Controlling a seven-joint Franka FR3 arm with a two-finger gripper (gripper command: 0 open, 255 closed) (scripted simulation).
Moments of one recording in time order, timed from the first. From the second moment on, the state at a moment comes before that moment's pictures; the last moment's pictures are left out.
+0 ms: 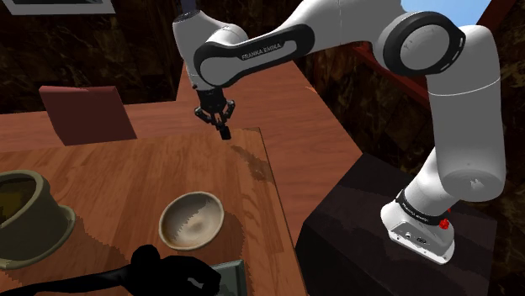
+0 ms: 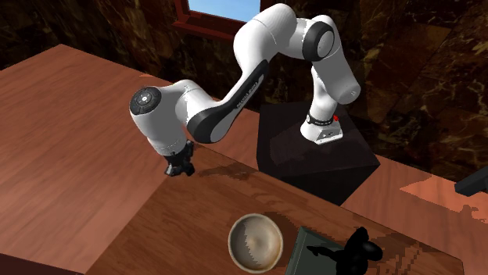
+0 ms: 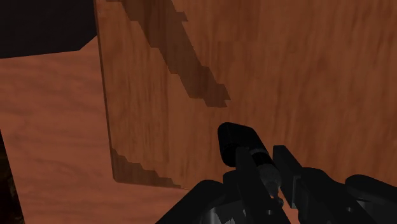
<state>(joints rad) 0.18 0.58 0.38 -1.35 -0.31 1.81 1.14</state>
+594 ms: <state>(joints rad) 0.19 0.57 0.38 -1.25 -0.30 1.70 1.12</state>
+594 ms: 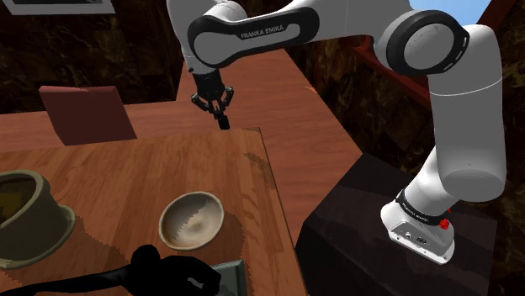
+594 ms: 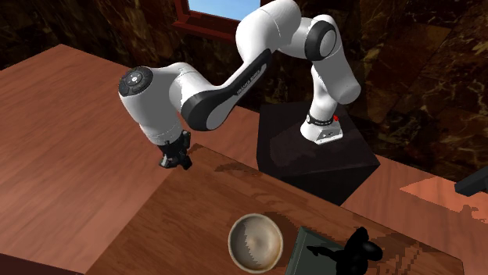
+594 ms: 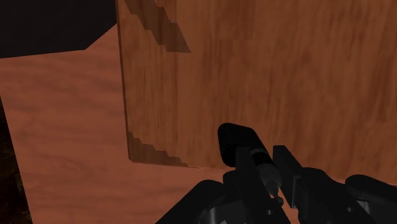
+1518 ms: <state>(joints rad) 0.29 0.54 0.41 -1.18 -0.29 1.58 1.23</state>
